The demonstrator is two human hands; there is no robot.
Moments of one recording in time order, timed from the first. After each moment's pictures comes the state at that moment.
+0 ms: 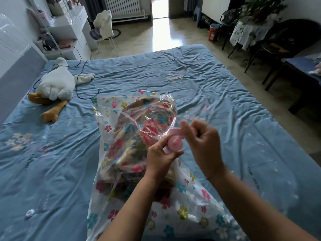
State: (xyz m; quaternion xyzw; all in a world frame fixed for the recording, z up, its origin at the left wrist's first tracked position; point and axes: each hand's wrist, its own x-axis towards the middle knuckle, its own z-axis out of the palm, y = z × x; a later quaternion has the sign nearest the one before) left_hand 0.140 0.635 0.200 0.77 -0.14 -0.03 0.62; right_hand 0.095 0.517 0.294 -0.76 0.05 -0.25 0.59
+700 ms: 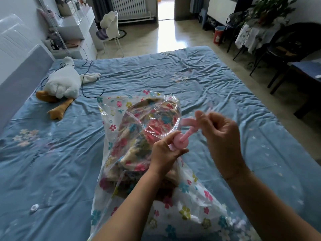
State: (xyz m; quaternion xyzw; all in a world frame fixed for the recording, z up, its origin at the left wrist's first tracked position) left_hand 0.149 0.635 0.206 0.79 -0.17 -0.01 0.59; right_hand 0.090 0.512 0.323 -0.72 0.03 -0.25 0.64
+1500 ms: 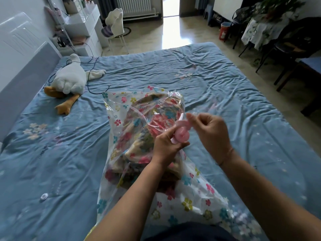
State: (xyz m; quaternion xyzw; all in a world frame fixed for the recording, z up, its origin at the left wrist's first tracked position) left_hand 0.145 0.638 0.200 0.79 -0.14 -0.02 0.60; right_hand 0.102 0.508 0.291 -0.80 0.04 -0.22 0.56
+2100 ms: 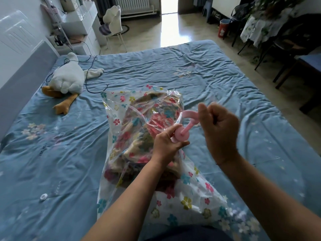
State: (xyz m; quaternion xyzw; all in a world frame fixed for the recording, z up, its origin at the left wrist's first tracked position) left_hand 0.148 0.636 0.205 0.80 -0.16 -0.02 0.58; right_hand 0.095 0.509 0.302 -0.78 0.03 -0.37 0.49
